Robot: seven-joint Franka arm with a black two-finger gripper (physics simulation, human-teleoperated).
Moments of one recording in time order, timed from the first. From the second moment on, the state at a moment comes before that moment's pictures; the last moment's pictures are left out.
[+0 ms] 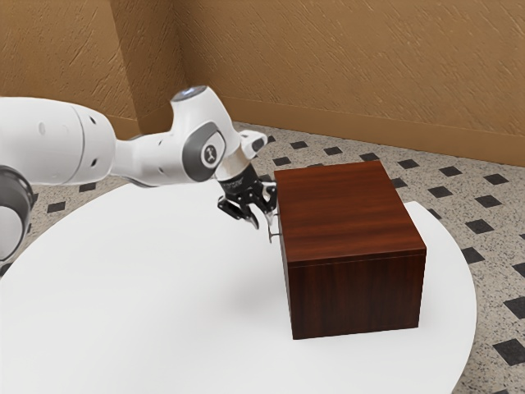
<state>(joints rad) -0.27 0.38 0.15 -1.78 -0.38 2.35 -0.36</state>
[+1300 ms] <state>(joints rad) -0.27 0.38 0.15 -1.81 -0.45 2.33 -0.32</state>
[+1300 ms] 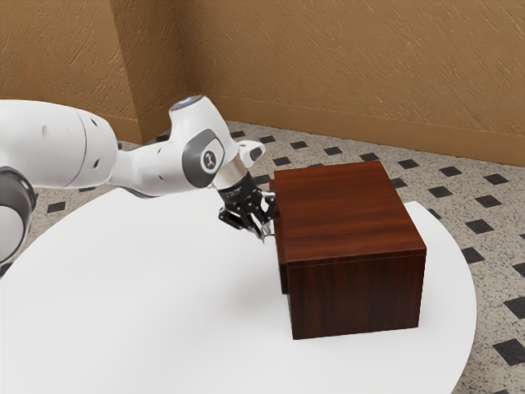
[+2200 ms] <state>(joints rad) -0.25 0.36 0.16 -1.84 -0.45 2.33 -0.33</state>
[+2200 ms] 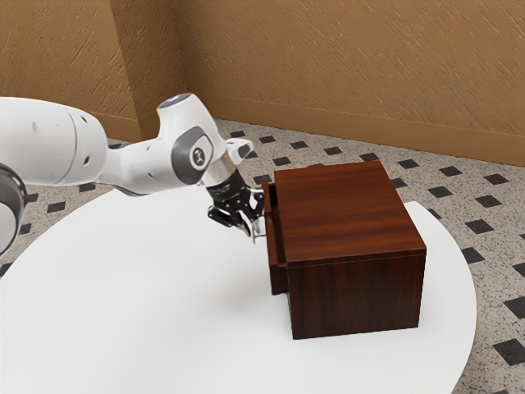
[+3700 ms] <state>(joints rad) -0.24 0.25 0.24 -2.00 -0.45 2.33 -0.33</state>
